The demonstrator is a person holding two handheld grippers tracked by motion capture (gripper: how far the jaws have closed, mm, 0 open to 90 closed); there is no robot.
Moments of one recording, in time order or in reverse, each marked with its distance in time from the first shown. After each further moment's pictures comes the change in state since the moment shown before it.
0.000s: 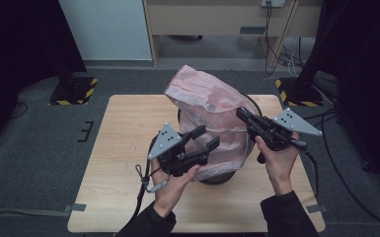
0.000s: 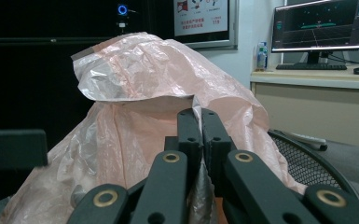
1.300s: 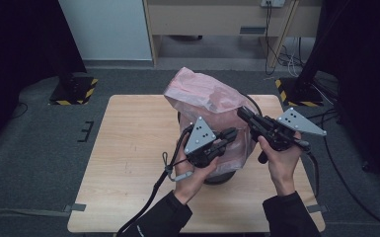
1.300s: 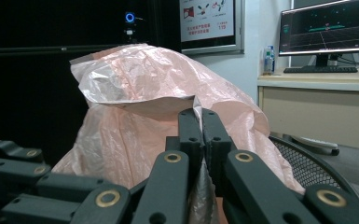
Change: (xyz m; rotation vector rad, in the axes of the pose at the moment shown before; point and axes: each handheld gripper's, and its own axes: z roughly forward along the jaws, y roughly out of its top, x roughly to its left) left arm -0.009 0.002 0.049 0.105 -0.065 0.233; right arm -0.002 0.004 -0.004 -0.019 0.031 0.023
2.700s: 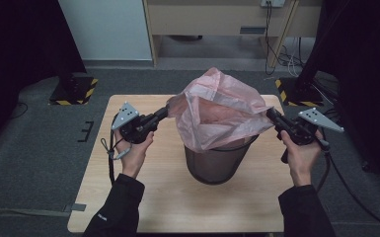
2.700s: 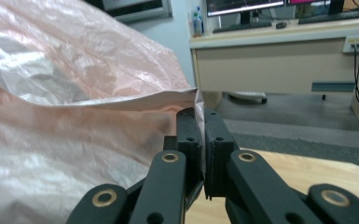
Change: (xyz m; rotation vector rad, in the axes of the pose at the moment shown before) left arm 0.138 -0.049 -0.085 -0.065 0.233 -0.194; right arm -0.076 -0.028 -0.024 0.136 -0.272 0.080
